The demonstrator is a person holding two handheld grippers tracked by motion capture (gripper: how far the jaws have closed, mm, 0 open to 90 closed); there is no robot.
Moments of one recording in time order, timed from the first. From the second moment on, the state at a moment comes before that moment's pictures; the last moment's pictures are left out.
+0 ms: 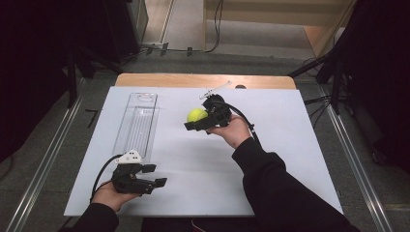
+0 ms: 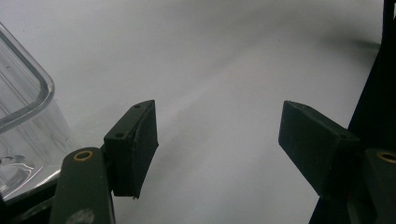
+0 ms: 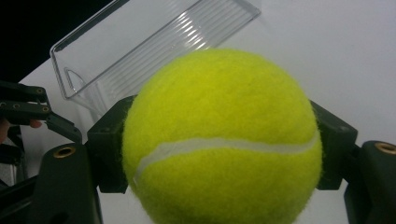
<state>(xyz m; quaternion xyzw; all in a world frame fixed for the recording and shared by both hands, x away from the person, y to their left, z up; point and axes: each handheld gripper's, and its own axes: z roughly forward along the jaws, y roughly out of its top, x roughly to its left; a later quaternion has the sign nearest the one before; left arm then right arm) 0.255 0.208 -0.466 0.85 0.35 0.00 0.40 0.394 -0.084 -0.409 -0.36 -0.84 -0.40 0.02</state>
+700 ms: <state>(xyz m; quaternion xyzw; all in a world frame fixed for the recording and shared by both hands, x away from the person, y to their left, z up) 0.255 0.208 -0.466 0.85 0.35 0.00 0.40 0.404 -0.060 -0.403 -0.35 -0.85 -0.40 0.02</state>
